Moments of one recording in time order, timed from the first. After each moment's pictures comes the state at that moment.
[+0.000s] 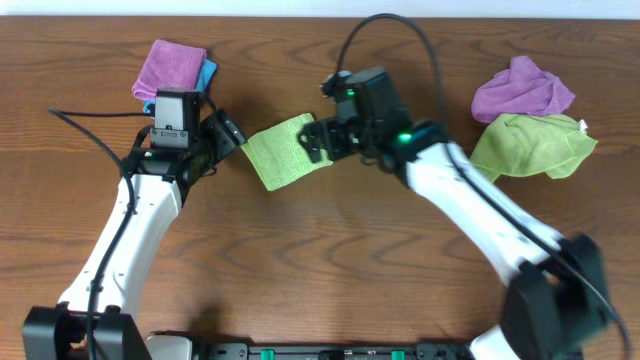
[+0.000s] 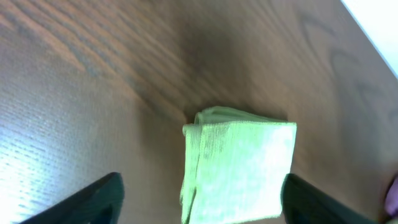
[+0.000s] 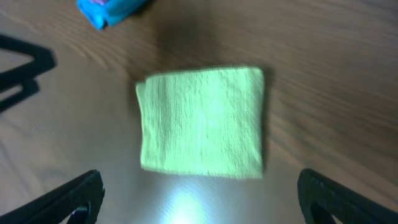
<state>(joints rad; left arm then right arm) -0.10 1.46 1.03 -0.51 0.11 -0.74 0.50 1.69 1.32 -0.48 -0.26 0.23</state>
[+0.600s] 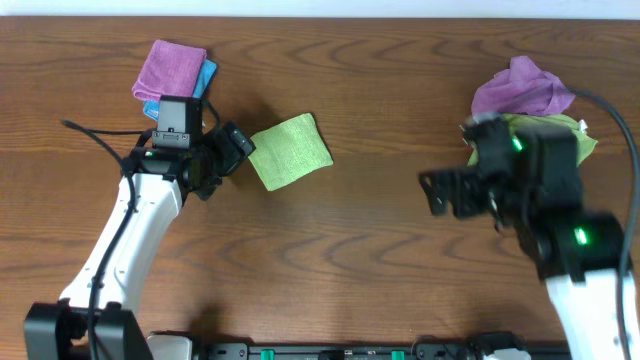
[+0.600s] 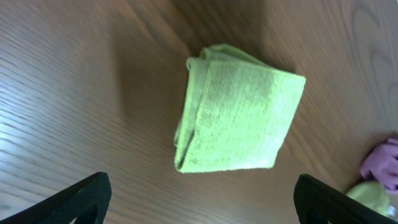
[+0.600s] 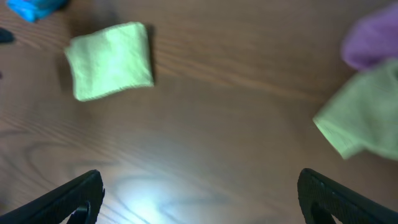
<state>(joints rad) -0.10 1.48 1.03 -0.63 0.27 -0.86 0.11 1.02 1.08 -0.93 -0.23 0.02</state>
